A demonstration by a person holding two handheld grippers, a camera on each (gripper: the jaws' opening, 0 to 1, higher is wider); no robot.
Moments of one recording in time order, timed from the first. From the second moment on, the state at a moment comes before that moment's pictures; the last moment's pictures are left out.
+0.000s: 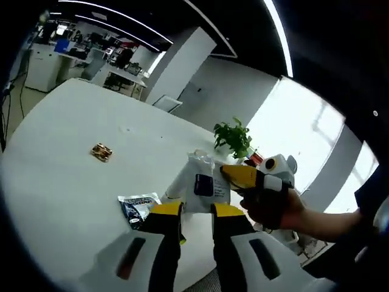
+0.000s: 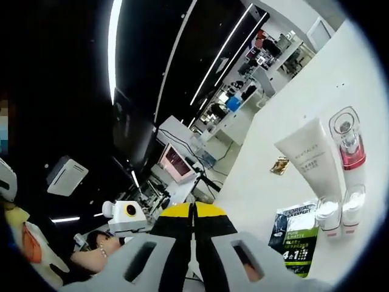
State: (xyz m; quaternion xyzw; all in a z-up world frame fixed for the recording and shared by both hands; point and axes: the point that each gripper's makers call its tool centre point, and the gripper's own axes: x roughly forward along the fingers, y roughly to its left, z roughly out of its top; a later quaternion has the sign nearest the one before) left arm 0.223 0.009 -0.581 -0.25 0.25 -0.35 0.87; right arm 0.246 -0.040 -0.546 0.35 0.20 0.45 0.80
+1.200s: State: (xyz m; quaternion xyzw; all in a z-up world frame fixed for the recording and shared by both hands) left arm 0.207 0.055 -0.626 -0.31 0.29 -0.25 0.87; right arm 0.247 0.004 -0.612 0.20 0.30 0.43 0.83
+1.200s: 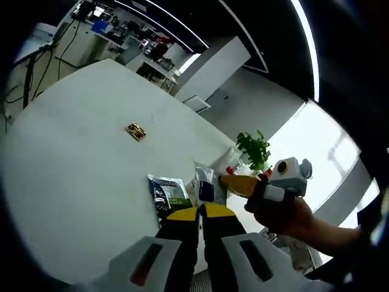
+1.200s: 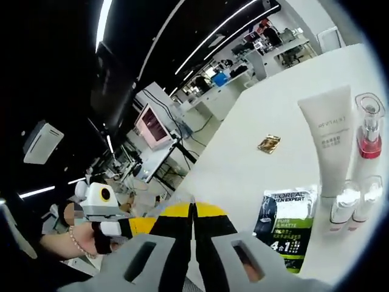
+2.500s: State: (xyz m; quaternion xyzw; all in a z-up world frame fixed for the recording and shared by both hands) left arm 0.208 0.072 -0.741 -0.24 0.43 -0.20 0.85; right arm 0.259 0.029 -0.736 0.05 0.38 0.39 0.83
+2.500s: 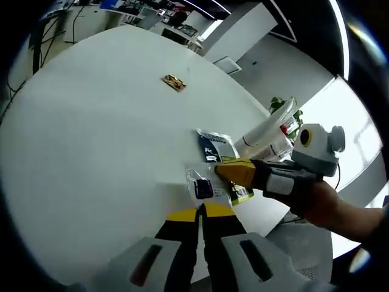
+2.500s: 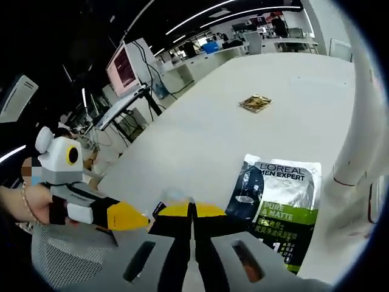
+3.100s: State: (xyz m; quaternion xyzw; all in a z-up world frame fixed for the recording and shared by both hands) left arm 0.209 0.078 -0.762 -0.20 0.45 -0.19 0.85; right arm 0.263 0.031 -0.764 -0.04 0.39 0.40 0.83
